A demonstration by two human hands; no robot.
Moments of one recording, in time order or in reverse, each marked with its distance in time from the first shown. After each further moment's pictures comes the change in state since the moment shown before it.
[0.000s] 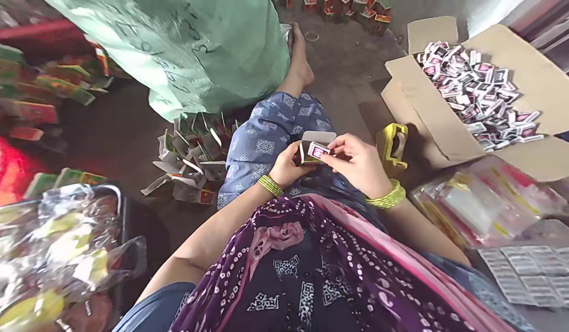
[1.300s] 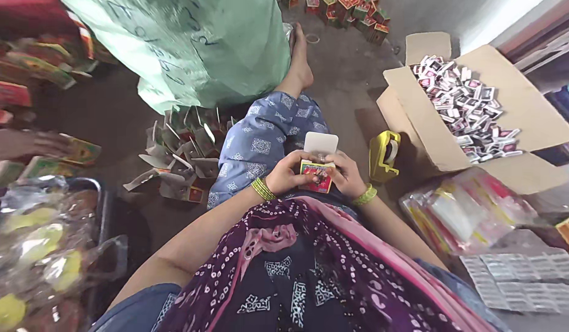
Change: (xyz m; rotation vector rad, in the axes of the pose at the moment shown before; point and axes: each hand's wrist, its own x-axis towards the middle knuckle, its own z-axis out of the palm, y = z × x) left_hand -0.007 -0.001 0.002 -0.239 -0.177 0.137; right_hand -0.009 0.095 0.024 0.103 -0.061 -0.258
